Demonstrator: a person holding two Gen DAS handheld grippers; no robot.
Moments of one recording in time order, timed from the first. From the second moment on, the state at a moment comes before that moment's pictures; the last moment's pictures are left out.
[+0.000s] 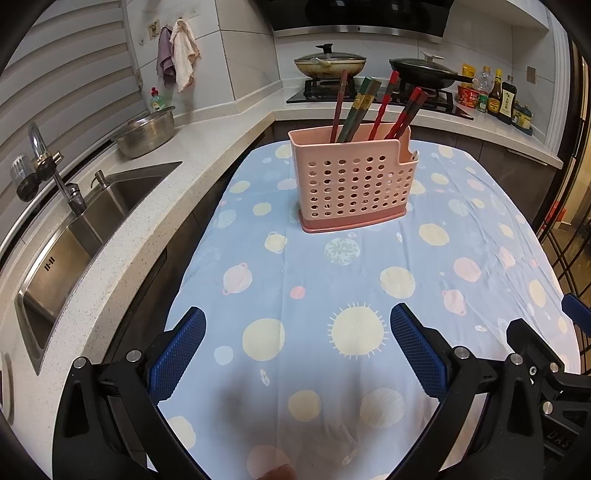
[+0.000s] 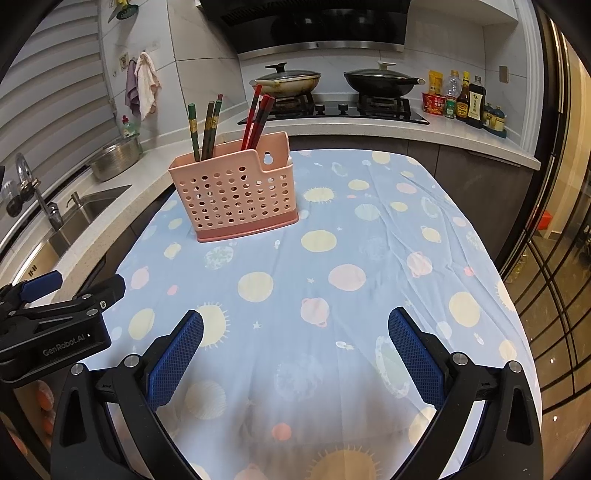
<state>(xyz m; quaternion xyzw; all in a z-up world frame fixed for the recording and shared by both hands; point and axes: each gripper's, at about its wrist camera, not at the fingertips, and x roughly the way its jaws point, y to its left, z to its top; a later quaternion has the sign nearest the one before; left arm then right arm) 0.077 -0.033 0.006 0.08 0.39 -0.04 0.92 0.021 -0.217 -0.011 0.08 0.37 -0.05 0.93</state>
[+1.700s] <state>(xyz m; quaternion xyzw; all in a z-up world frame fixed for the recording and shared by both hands) 0.079 -0.037 0.007 0.09 0.38 -0.03 0.92 0.026 -0.216 -0.011 0.07 0.36 -0.05 0.93</state>
